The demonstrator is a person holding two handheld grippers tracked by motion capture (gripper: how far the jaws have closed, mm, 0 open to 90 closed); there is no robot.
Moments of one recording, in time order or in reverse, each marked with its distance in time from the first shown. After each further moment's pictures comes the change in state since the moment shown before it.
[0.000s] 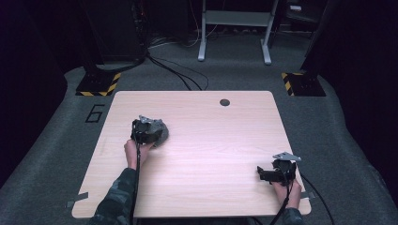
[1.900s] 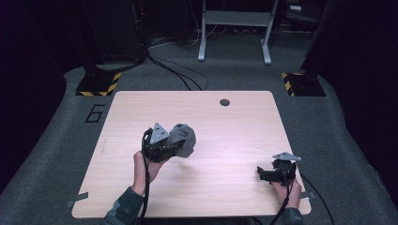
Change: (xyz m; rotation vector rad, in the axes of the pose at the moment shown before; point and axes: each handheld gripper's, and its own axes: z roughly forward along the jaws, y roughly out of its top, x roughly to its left) left arm -0.116 0.016 -0.126 -0.266 -0.257 0.200; right arm 0.000 0.000 0.000 0.000 0.000 0.000
